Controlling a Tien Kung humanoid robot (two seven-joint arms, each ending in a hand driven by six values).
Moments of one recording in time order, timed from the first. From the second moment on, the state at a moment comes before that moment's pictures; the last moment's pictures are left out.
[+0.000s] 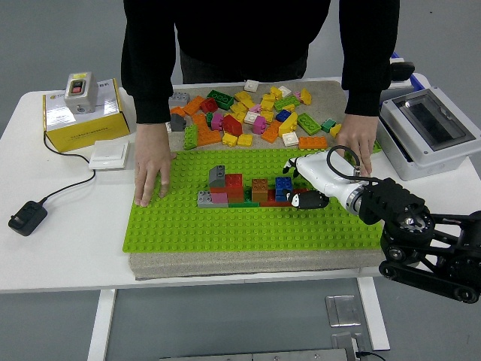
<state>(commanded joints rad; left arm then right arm) -0.04 0.18 -0.93 -0.18 1.15 -0.10 0.39 0.81 -0.44 0.20 1.41 -1.81 -0.22 -0.42</state>
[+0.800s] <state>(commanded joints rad) -0.03 0.18 -0.93 -0.18 1.15 -0.10 0.39 0.80 -0.49 0.22 1.51 -1.85 -0.21 -0.43</state>
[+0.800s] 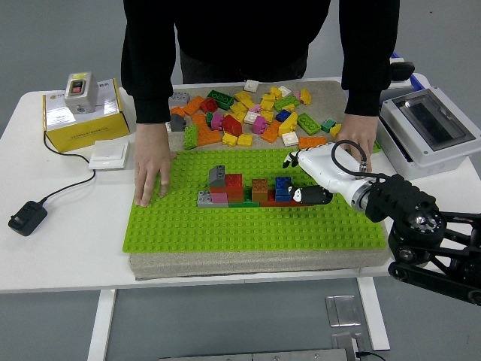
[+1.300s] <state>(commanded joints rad) -0.04 0.19 -0.94 -0.18 1.16 -0.10 0.39 0.80 -0.49 0.22 1.51 -1.84 -0.20 -0.42</state>
